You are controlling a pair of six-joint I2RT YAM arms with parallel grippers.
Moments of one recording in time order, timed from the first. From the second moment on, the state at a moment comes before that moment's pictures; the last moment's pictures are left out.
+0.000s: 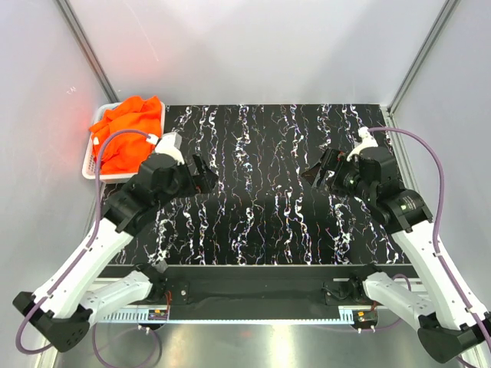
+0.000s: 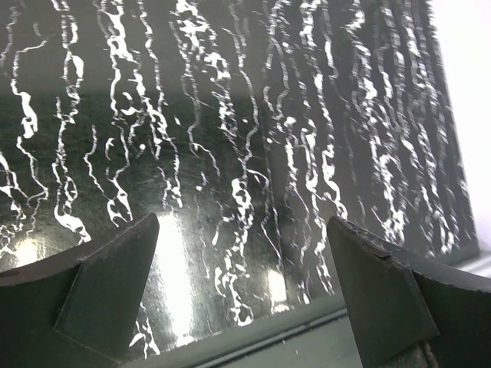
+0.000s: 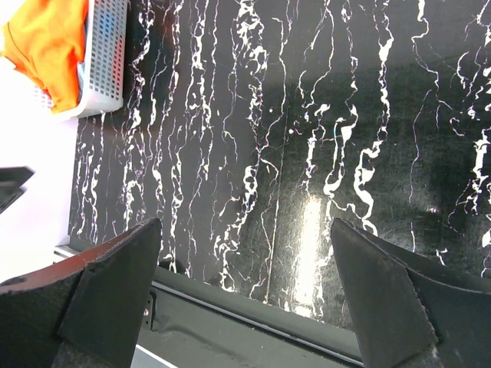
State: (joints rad) left arm -0.59 0.89 1.07 -0.68 -0.12 -0.60; right arm 0.40 0.90 1.12 -0.72 -0.09 0.62
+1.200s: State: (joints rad) left arm 0.15 1.78 1.48 -0.45 -0.31 -0.55; right arm 0.40 0.88 1.05 -0.58 -0.25 0.63
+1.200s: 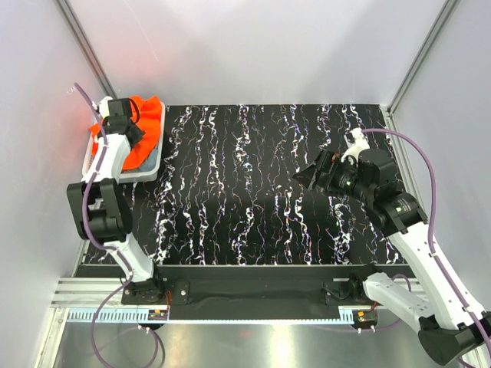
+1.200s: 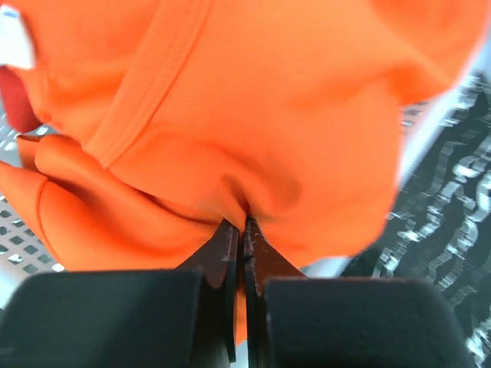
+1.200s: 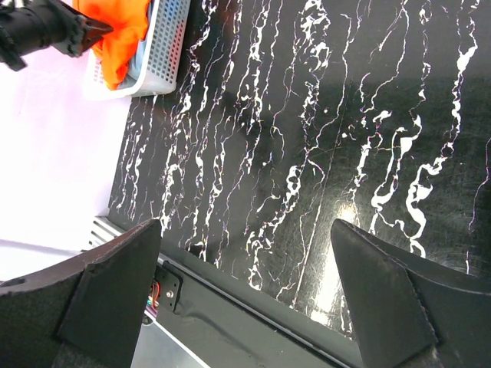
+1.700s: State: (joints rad) left arm -0.02 1.40 1.74 -0.36 0.01 -0.49; right arm 0.40 0.87 1.06 -0.60 -0.28 0.66
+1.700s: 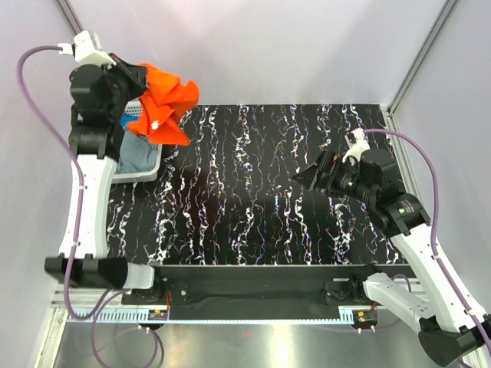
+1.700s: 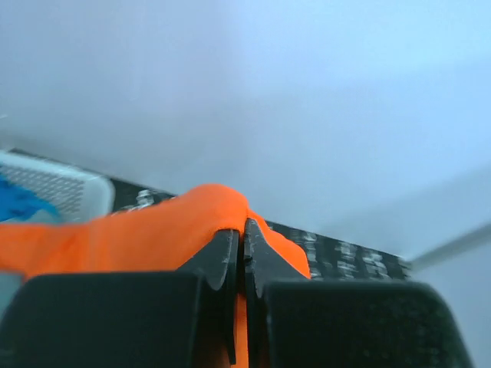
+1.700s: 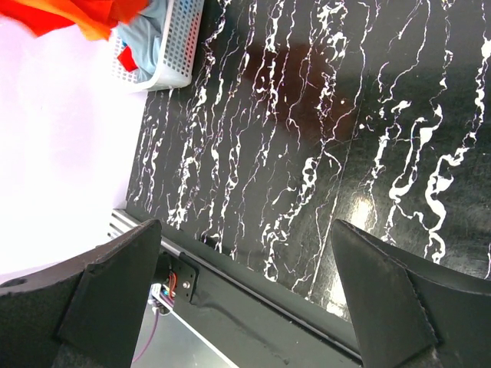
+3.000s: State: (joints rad) left arm -0.43 1.19 0.74 -0.45 0.00 -0.69; right arm 0.40 1.72 1.15 -0.37 -0.12 0.50
